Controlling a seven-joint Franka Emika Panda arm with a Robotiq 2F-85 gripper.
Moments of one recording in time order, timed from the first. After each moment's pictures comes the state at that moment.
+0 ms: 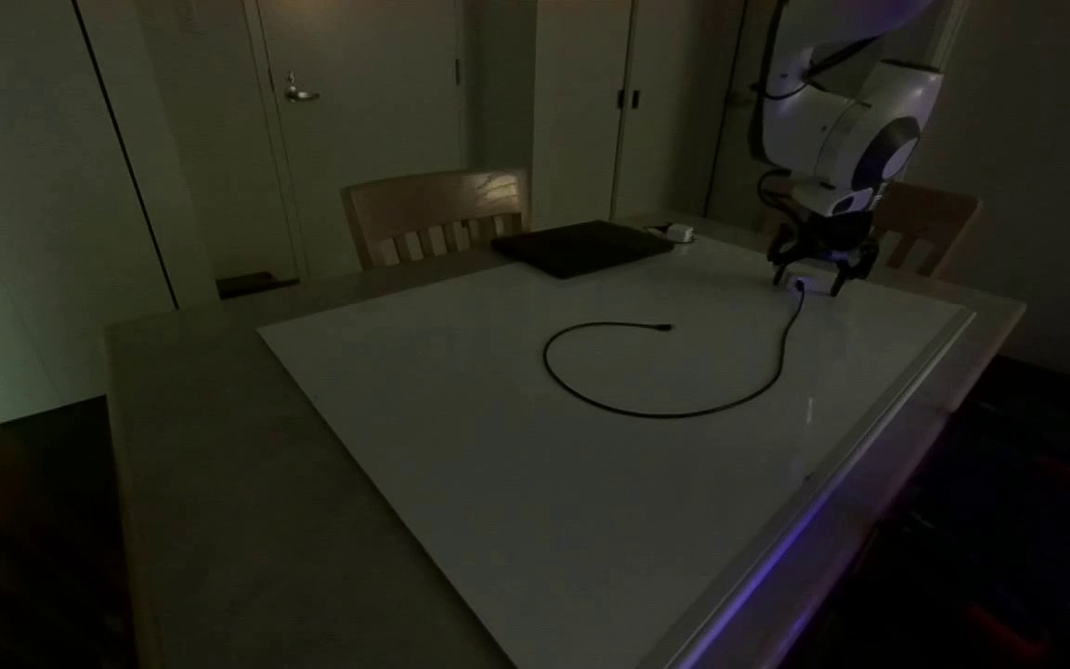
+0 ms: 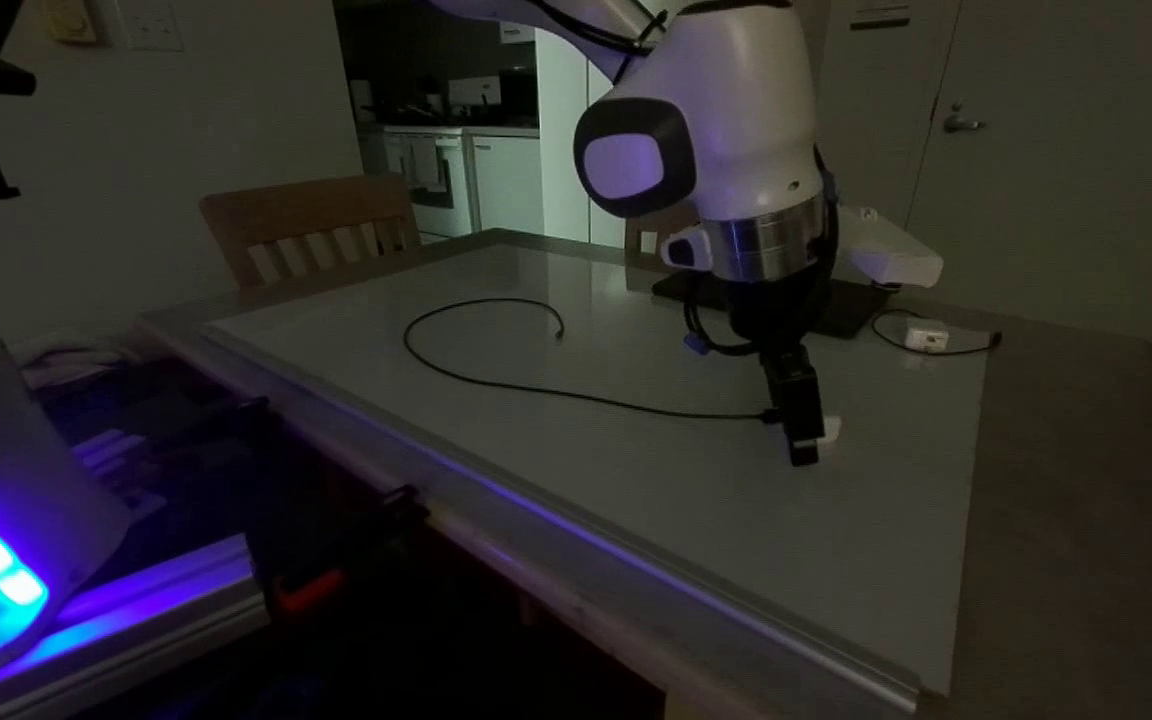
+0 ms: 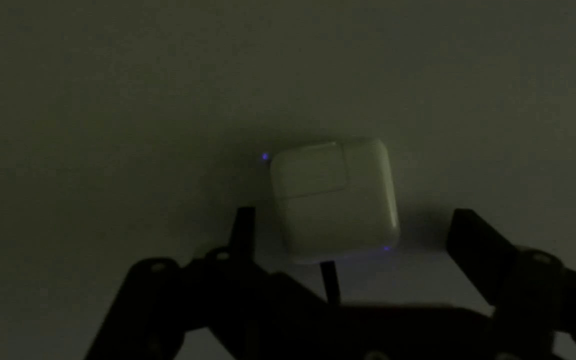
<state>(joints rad) 0.48 0.98 -0.96 -2.15 1.53 2.60 2.61</state>
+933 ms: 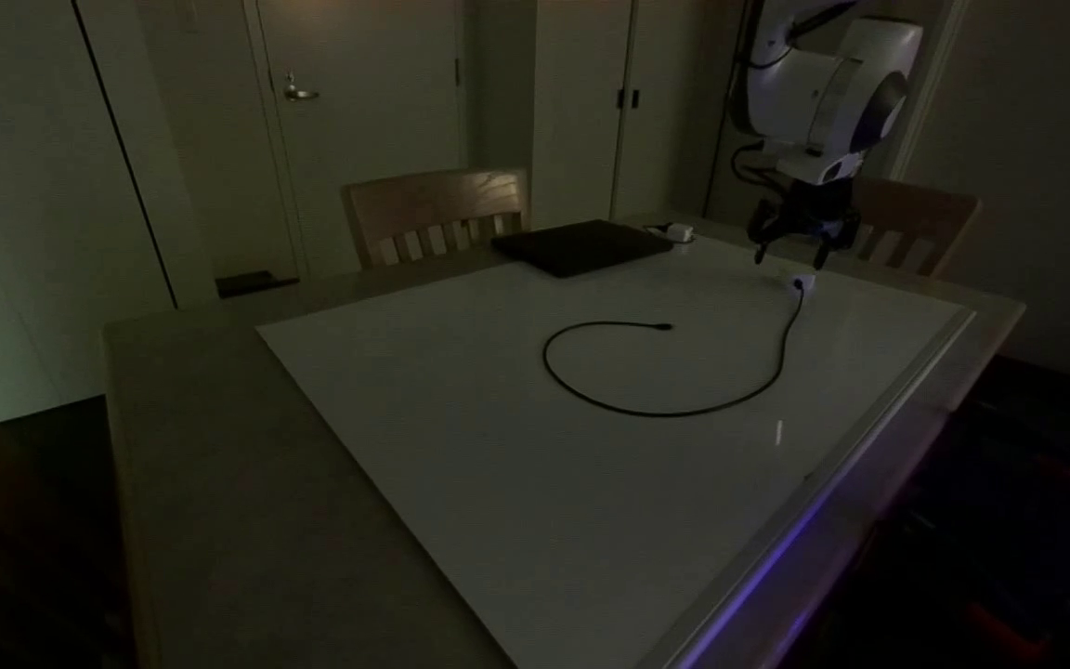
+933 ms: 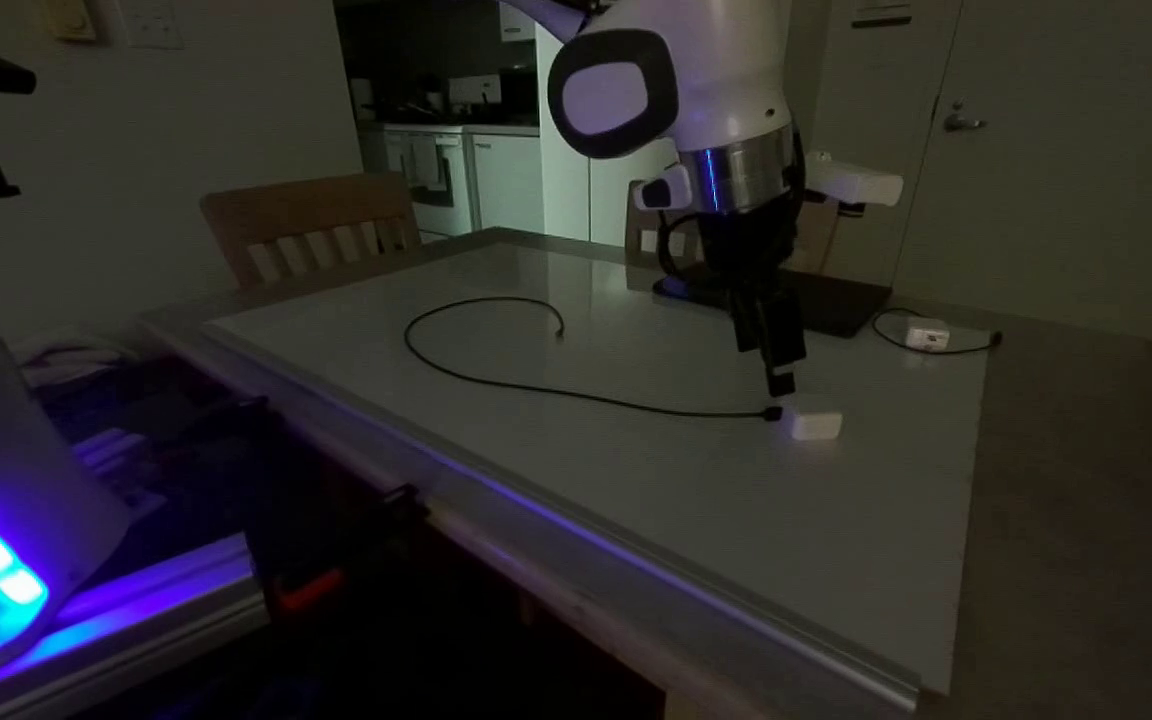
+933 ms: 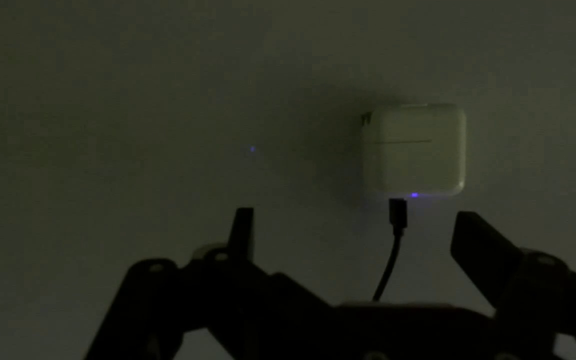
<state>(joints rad) 0.68 0.98 -1.12 -2.19 1.41 2.48 2.60</state>
